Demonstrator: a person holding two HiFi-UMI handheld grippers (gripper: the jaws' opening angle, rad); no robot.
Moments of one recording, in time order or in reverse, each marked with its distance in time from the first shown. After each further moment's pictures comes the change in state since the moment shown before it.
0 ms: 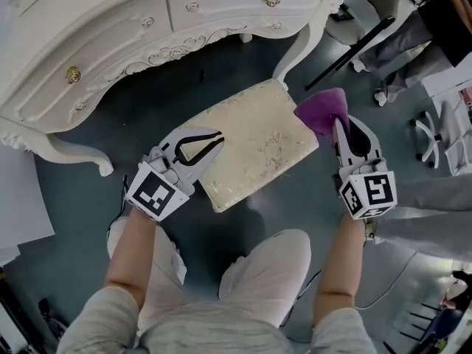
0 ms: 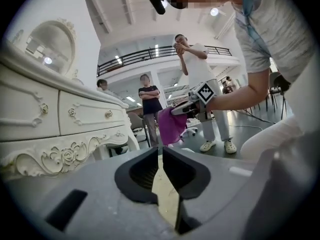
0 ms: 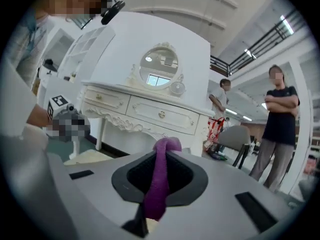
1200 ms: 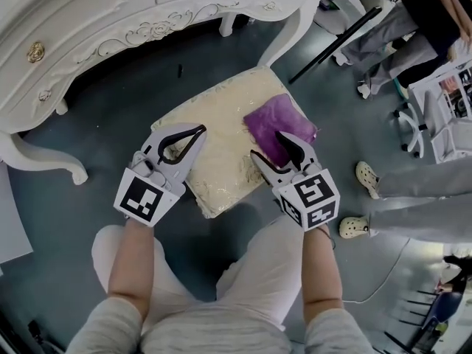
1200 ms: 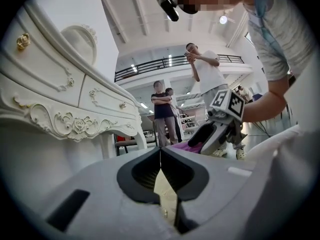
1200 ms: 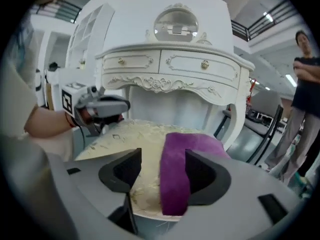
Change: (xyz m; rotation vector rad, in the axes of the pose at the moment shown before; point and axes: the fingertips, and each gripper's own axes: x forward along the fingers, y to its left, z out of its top) left arm 0.000 0.001 -0.063 -0.101 -0.101 0.142; right arm 0.033 0.161 -0.117 0.043 0.320 0.237
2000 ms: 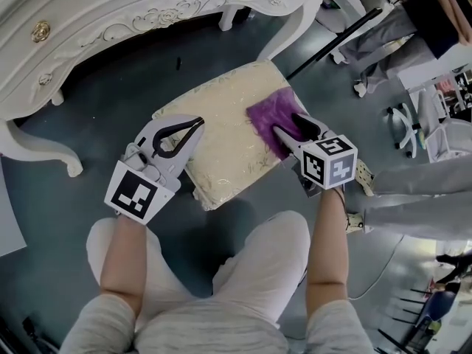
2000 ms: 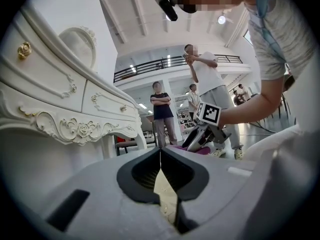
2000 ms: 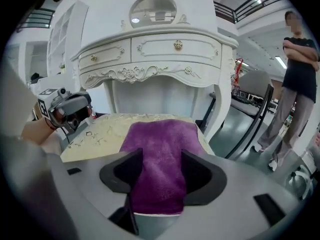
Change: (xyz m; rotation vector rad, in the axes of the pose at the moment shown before) left arm -0.018 0.001 0.007 0.007 0.002 -0.011; right arm 0.012 -0.067 -0.024 0.162 0.141 -0.053
